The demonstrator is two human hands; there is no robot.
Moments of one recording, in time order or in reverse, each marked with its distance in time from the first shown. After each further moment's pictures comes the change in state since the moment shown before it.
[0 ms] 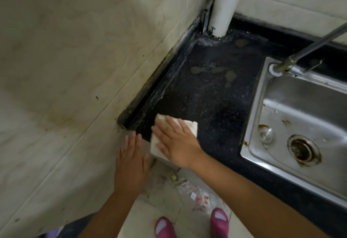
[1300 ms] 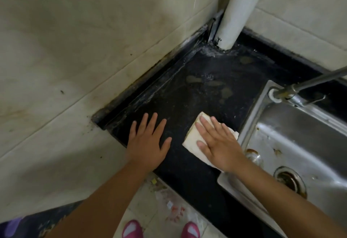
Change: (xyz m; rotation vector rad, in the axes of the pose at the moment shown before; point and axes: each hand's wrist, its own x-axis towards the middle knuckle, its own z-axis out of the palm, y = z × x) left_hand 0.065 0.095 0.004 0.135 -0.106 0.007; right_hand -0.050 0.142 -0.020 -0.089 0.030 0.132
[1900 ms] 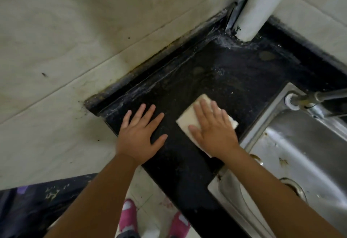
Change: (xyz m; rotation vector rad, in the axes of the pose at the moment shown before) left_hand 0.002 -0.003 0.008 -0.041 0.096 0.006; right_hand 0.039 0.003 -0.012 0.012 -0.162 0.044
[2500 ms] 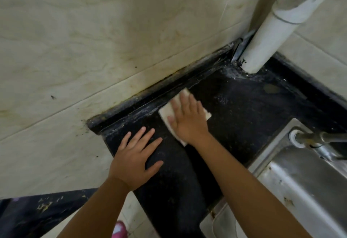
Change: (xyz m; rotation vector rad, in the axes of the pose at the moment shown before) left_hand 0.001 -0.005 0.004 0.029 -0.013 -0.013; right_hand 0.099 -0.032 -0.023 -0.060 0.153 -0.154
